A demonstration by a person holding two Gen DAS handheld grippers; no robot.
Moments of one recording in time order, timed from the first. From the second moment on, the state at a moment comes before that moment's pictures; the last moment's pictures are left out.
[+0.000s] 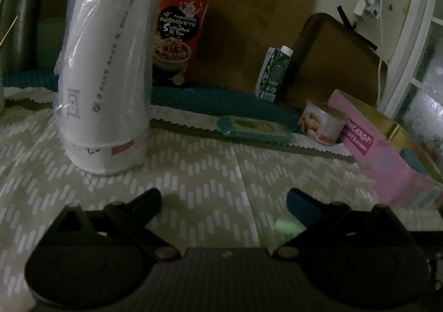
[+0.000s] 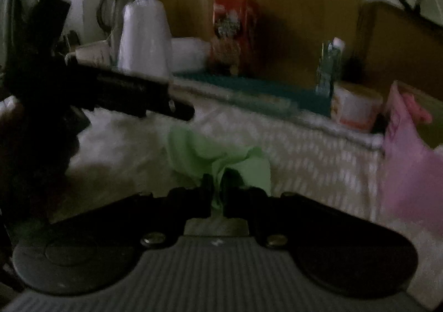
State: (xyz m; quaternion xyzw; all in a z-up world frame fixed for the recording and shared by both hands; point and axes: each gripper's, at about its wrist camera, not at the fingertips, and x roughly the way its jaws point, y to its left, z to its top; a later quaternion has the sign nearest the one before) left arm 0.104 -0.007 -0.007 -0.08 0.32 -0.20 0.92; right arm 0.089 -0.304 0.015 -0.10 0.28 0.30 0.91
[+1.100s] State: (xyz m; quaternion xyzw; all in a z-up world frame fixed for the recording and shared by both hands) left arm 0.106 -0.019 -0.009 -0.04 0.33 -0.18 0.93; right arm 0.089 -0.316 0.017 -0.07 0.27 0.30 0.91
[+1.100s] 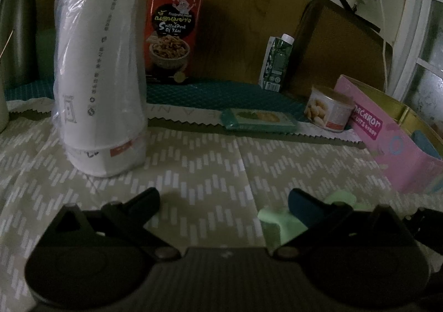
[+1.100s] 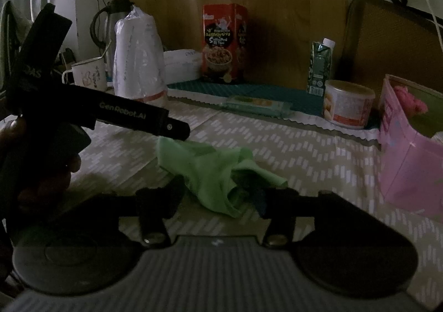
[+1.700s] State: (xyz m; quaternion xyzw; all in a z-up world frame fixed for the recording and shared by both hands) left arm 0.083 0.002 -0.001 -0.07 0.34 -0.19 0.92; right arm 0.087 -0.320 0.018 -0.06 0.26 0.31 0.91
